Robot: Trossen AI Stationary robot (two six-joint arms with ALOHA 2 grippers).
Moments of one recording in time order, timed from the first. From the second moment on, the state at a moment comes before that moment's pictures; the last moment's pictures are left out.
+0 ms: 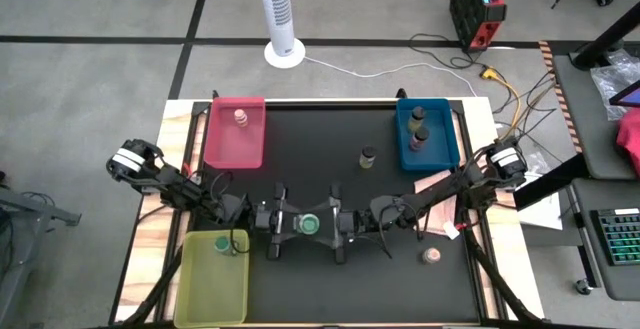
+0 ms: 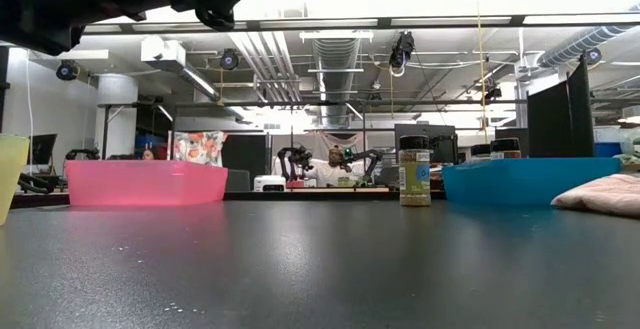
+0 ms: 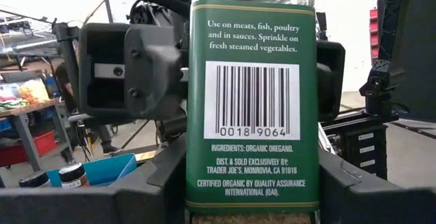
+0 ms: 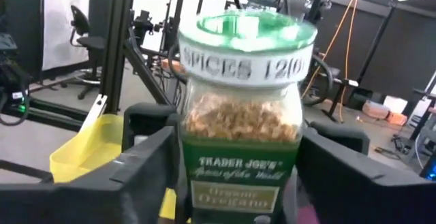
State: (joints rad) left arm -0.40 1.58 0.48 1.31 -0.28 0.22; right arm 0.33 1.80 1.02 0.87 0.23 -0.27
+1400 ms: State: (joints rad) left arm -0.38 1.66 0.68 0.94 -0.34 0.20; right arm 0.37 1.68 1.14 -0.20 0.34 0.16
